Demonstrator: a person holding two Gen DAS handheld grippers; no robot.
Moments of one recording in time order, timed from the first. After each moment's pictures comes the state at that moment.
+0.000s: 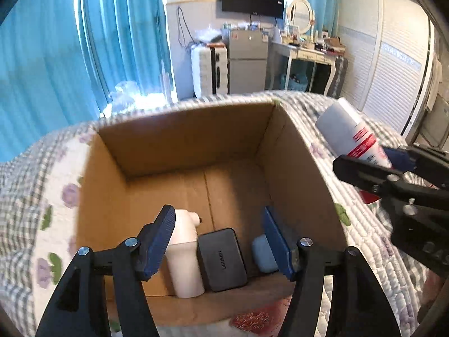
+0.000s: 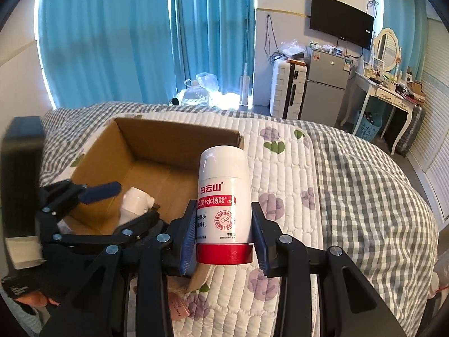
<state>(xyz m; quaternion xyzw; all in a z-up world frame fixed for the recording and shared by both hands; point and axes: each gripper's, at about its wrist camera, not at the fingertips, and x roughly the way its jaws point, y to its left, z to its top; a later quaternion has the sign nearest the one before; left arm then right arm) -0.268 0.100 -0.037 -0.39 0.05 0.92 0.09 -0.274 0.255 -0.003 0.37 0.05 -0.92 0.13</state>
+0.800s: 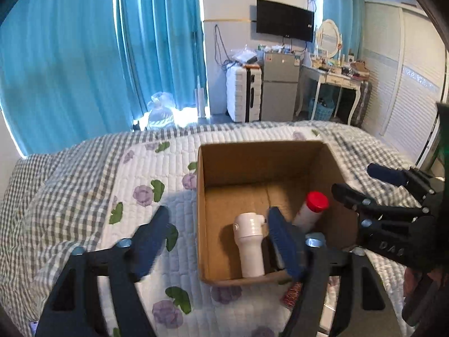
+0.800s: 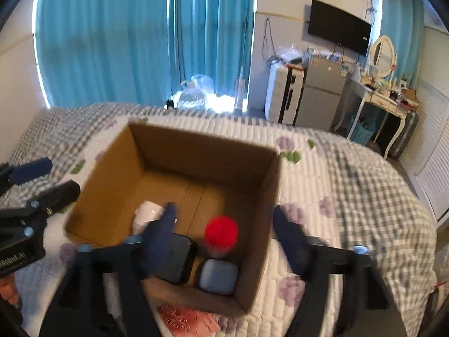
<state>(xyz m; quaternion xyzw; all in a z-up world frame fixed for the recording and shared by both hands) -0.220 0.020 0.024 -0.34 0.03 0.94 0.02 -0.270 0.202 0.006 0.35 0.06 -0.93 0.11</state>
